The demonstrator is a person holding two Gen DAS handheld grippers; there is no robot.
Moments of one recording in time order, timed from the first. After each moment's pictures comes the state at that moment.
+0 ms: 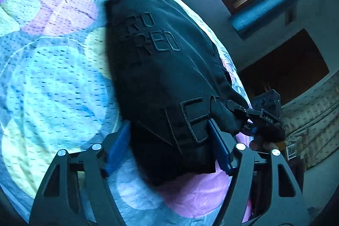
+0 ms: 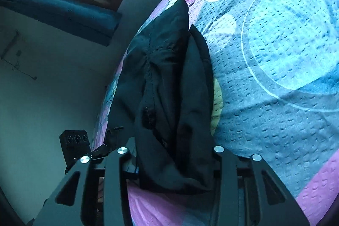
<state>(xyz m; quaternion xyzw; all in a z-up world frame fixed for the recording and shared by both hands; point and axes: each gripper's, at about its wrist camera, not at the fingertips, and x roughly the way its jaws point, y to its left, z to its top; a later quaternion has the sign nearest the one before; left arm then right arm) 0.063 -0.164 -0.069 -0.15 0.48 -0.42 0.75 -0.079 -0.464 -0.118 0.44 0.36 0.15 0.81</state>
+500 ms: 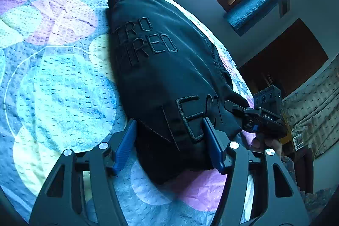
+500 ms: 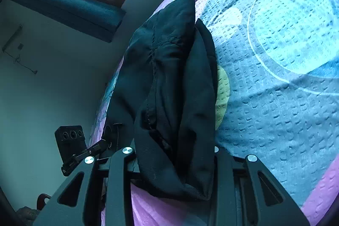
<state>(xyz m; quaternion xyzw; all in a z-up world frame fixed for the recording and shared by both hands) 0.062 -0.153 -0.074 -0.12 0.46 -0.44 0.76 -0.072 -0.446 -0.126 0.43 0.35 0.15 0.82</state>
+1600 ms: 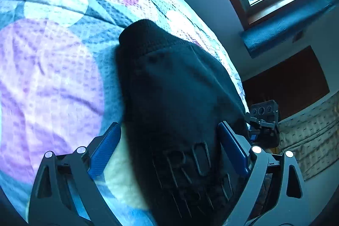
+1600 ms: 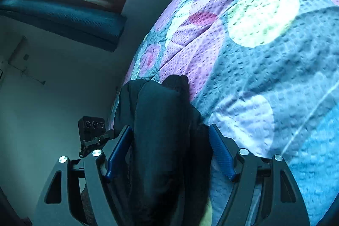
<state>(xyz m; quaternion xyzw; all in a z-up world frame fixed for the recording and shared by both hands) 0.220 -0.193 -0.079 -0.18 0.50 -0.42 0.73 0.079 -0.515 -0.118 0.44 0.37 0.21 0.79</state>
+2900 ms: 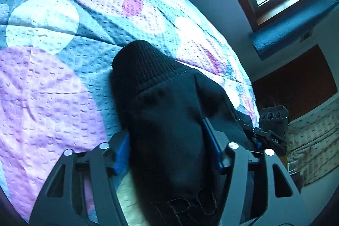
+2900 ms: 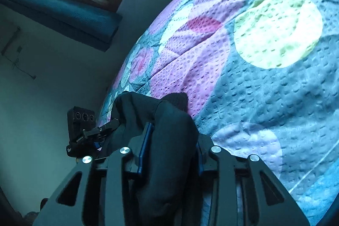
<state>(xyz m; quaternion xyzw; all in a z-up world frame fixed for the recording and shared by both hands) 0.260 -0.217 -0.085 -0.16 0.50 -0.40 0.75 0.101 -0.515 -0.127 0.41 0.37 0.19 0.81</state>
